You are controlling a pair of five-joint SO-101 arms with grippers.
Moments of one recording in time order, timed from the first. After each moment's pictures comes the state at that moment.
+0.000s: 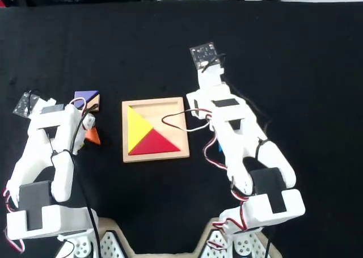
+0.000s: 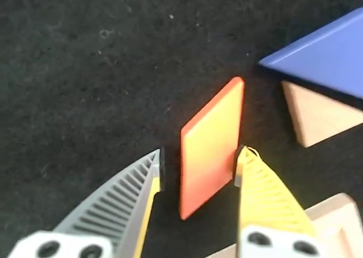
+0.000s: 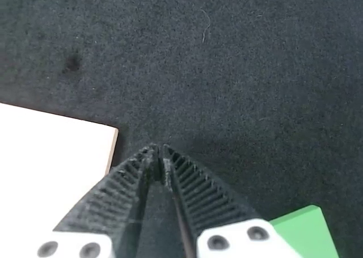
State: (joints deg) left arm -16.5 -3.7 41.2 50.9 53.9; right arm -9.8 2.6 37.8 21.8 9.0
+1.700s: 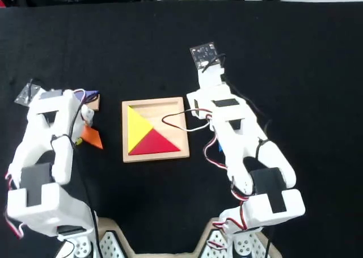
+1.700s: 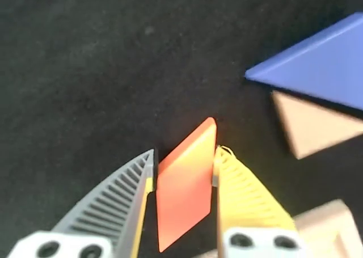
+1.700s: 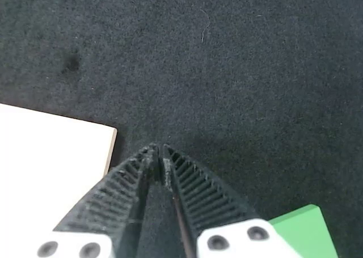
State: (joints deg) left arm -16.8 3.8 27.5 60.1 51.7; right arm -9.7 2.6 37.8 21.8 9.0
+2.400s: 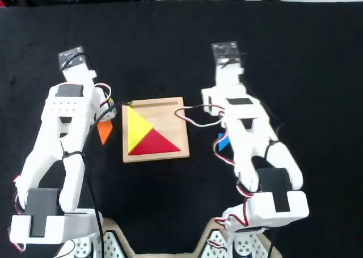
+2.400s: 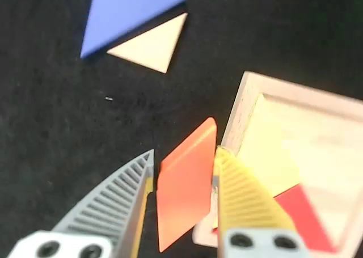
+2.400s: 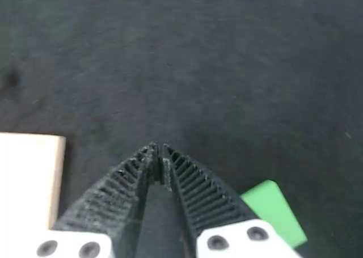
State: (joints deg) left arm -5.5 -6.7 27.1 61.8 14.9; right arm -2.3 2.7 36.7 21.8 3.6
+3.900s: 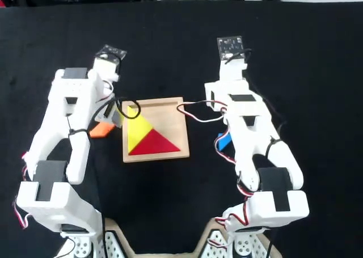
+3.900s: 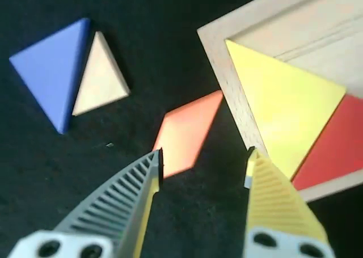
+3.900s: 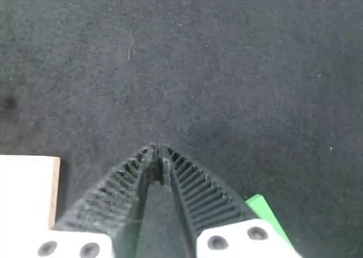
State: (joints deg) left arm -7.0 7.6 10.3 71.4 -22.2; right arm -2.5 2.8 35.1 21.8 4.6
